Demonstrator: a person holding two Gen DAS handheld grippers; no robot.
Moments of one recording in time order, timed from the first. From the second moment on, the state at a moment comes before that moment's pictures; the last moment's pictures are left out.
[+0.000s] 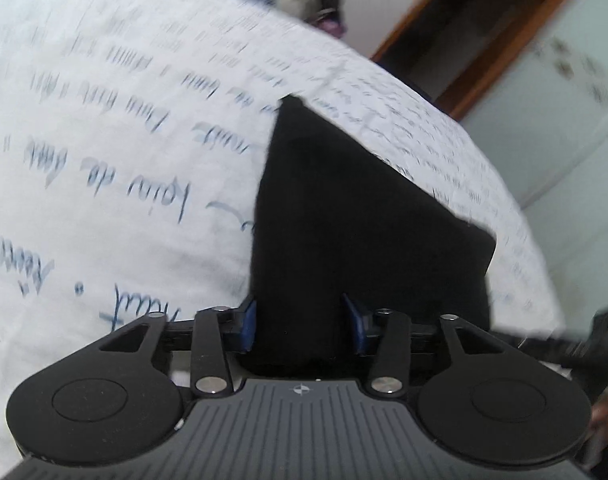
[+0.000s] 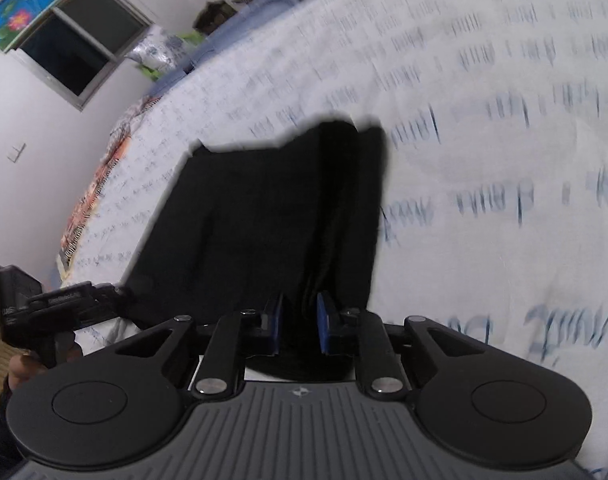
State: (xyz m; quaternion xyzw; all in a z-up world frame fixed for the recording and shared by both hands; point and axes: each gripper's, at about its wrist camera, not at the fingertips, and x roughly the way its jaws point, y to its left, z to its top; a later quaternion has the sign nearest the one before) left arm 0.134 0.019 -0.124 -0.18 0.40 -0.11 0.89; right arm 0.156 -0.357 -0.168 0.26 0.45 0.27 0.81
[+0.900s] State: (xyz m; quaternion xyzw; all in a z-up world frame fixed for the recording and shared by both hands) left arm 0.130 0.018 -0.122 -0.15 0.39 -0.09 0.90; right arm 0.124 -0.359 -0.165 0.36 0.42 0.25 0.80
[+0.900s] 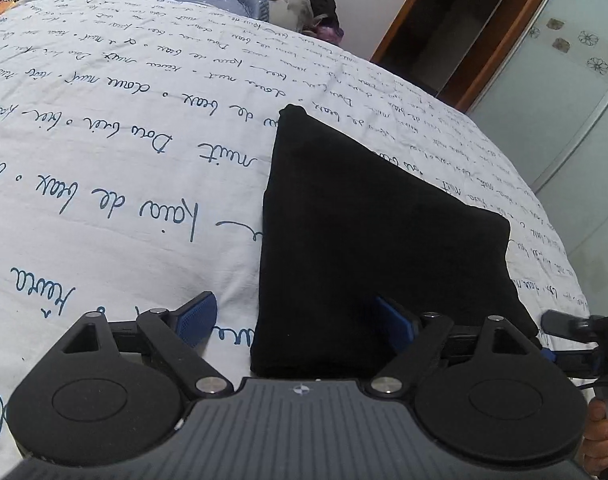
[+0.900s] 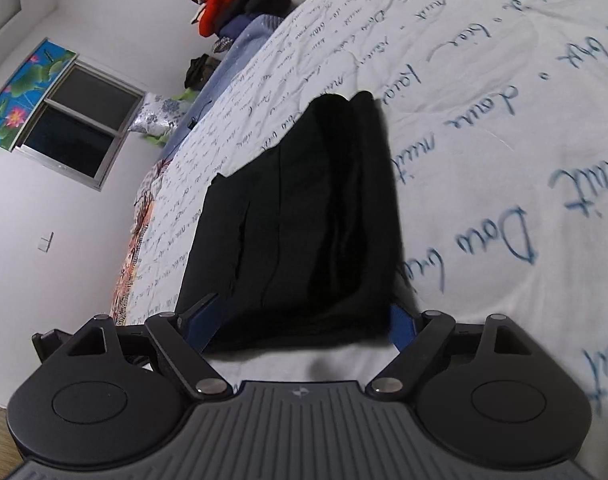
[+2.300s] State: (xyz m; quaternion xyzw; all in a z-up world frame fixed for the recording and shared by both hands) left arm 0.289 -0.002 -0.119 -0.10 0.38 -0.08 0.92; right arm 0.219 -0.360 -0.145 0.26 0.42 0.22 0.84
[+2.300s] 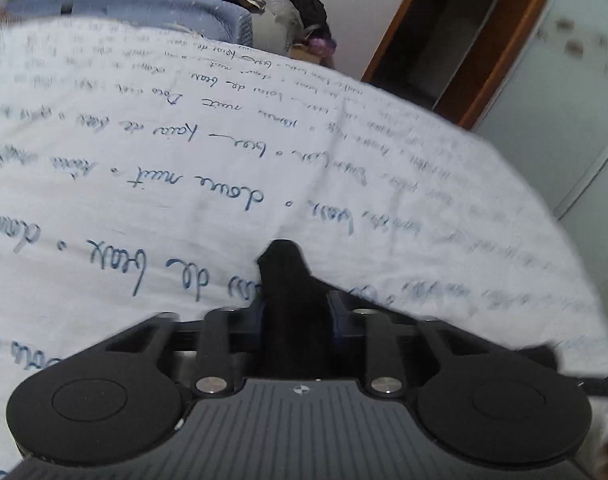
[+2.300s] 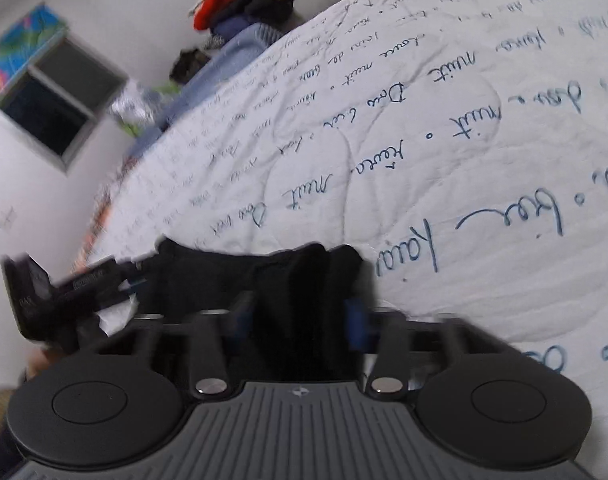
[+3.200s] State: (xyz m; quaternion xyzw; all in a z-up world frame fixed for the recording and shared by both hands) left arm 0.147 -0.057 -0.125 0.06 0.29 -0.05 0.95; right arm 0.132 -0.281 -0.137 0.14 0.34 0.21 0.90
